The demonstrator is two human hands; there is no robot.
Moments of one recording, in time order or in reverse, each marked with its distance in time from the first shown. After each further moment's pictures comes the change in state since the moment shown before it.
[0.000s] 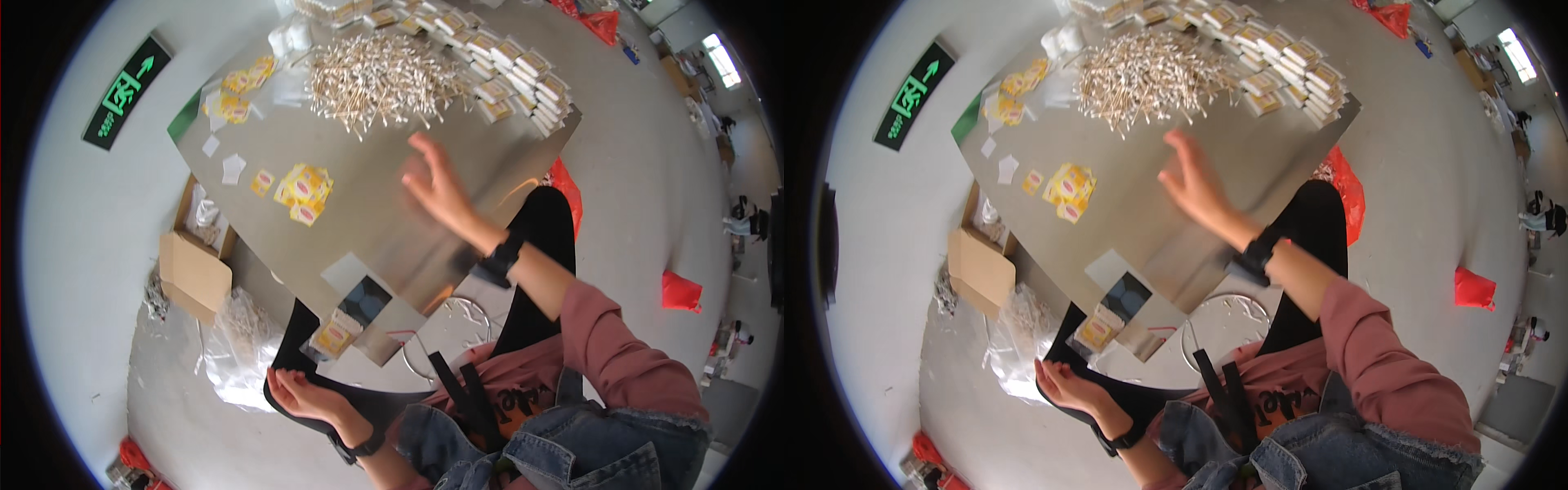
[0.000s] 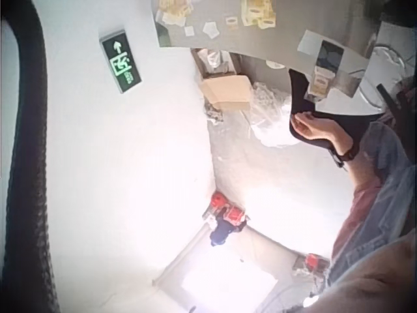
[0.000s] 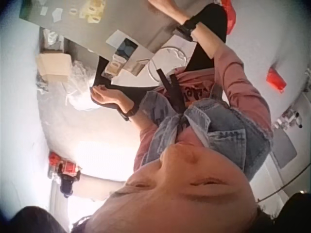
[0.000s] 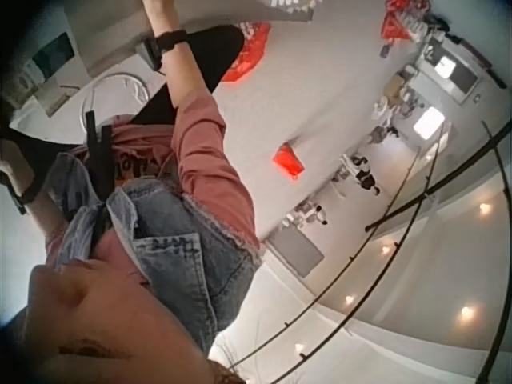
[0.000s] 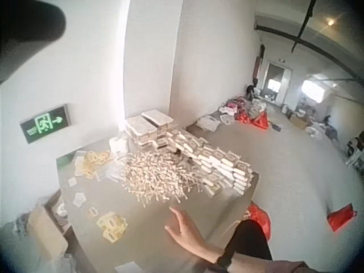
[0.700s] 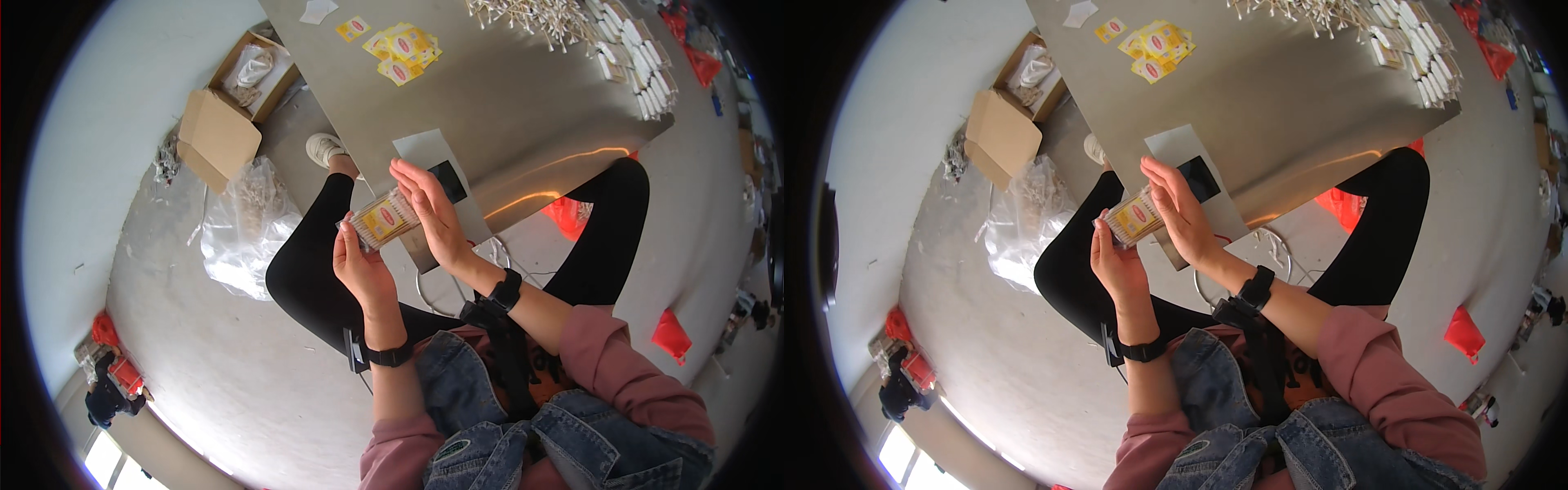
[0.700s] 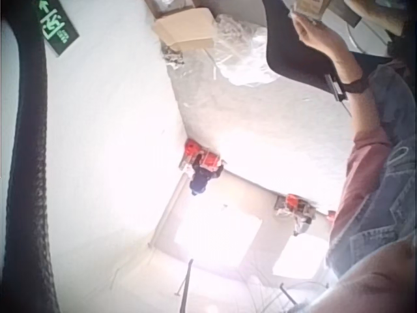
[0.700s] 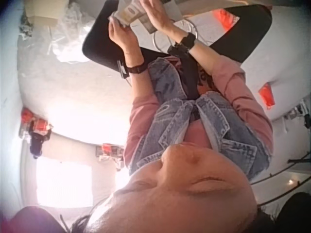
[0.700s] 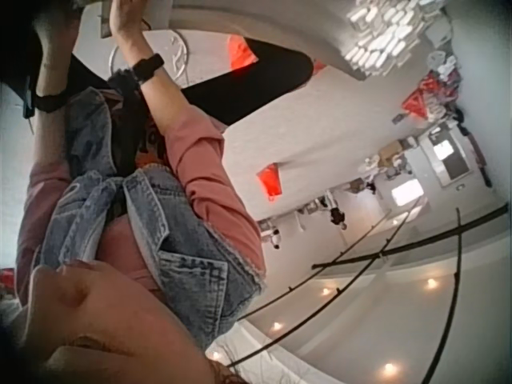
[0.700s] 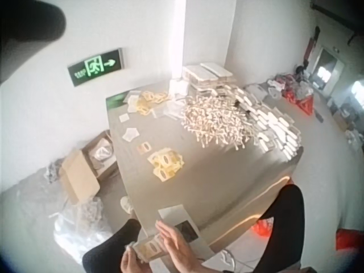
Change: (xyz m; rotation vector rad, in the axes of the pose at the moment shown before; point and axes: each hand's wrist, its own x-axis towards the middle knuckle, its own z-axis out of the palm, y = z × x) left_hand -0.017 -0.051 0.005 -0.388 -0.343 -0.482; right_hand -0.138 -0.162 0.088 0.994 -0.385 0.426
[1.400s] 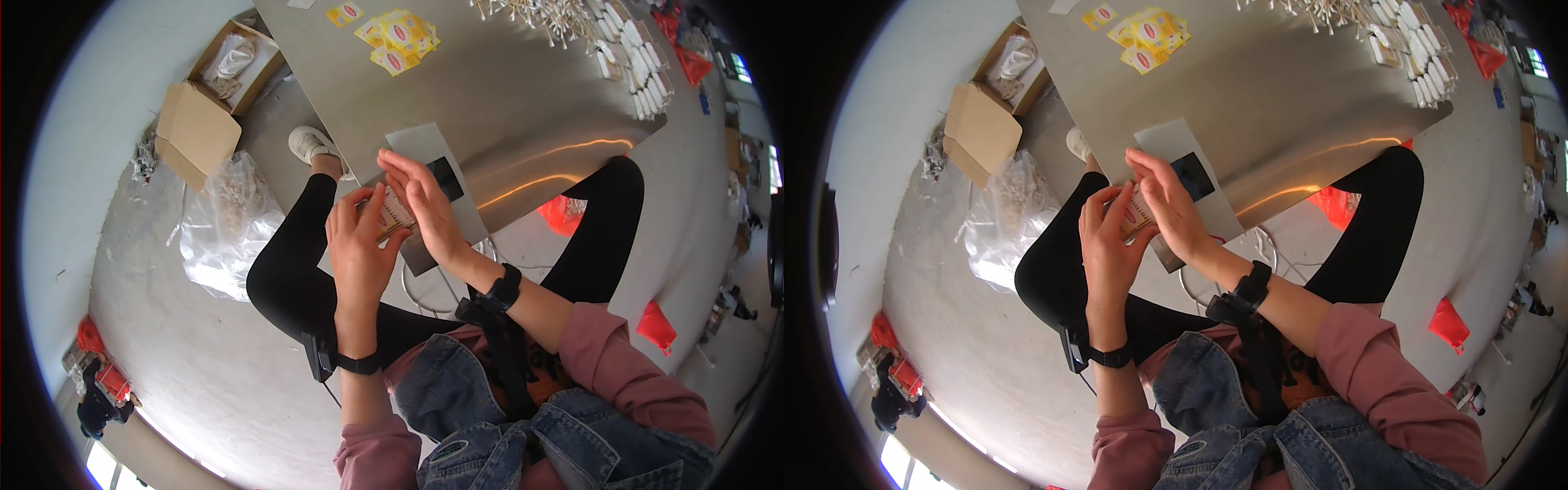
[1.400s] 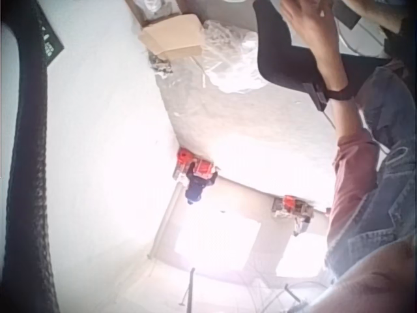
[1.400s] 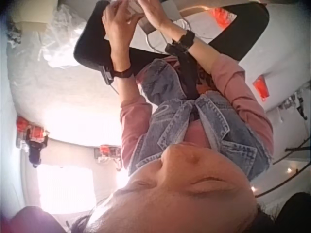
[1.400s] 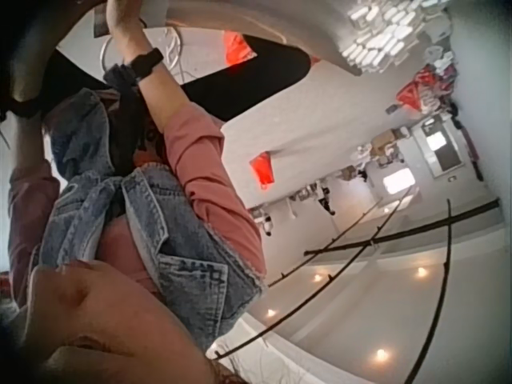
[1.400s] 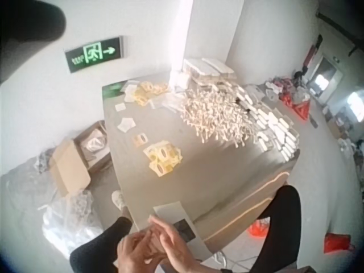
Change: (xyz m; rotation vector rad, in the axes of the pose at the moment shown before) left_hand 0.007 0.041 0.032 1.366 -0.605 0.645; right_hand 0.011 0.000 -0.001 -0.004 -0.015 0.043
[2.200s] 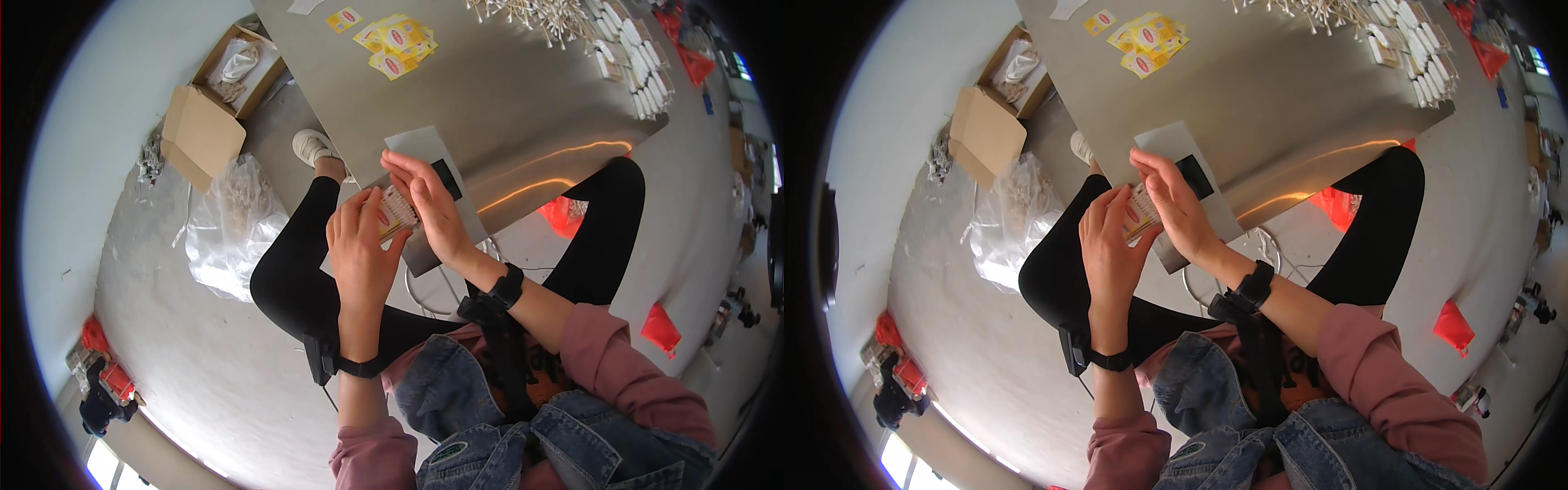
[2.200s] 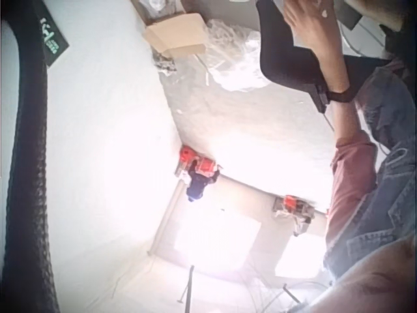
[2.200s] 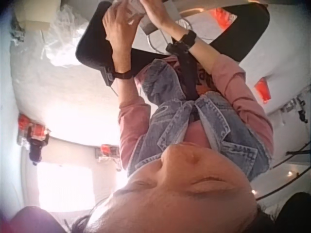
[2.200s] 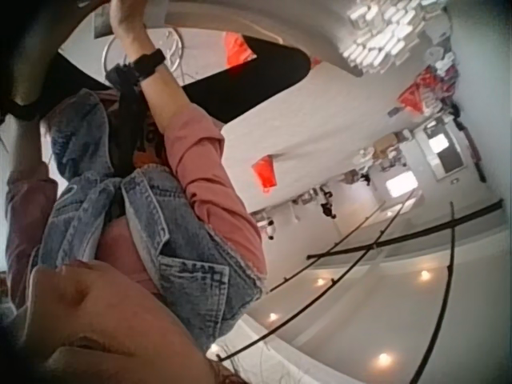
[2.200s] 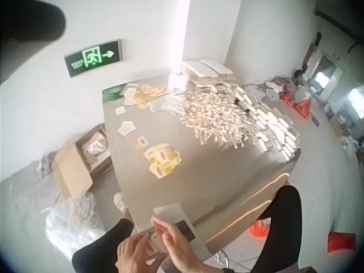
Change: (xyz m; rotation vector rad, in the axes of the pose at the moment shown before) left_hand -0.003 0.005 -0.003 0.195 -0.008 0.058; right_hand 0.001 -0.006 -0.006 -0.002 -0.006 0.007
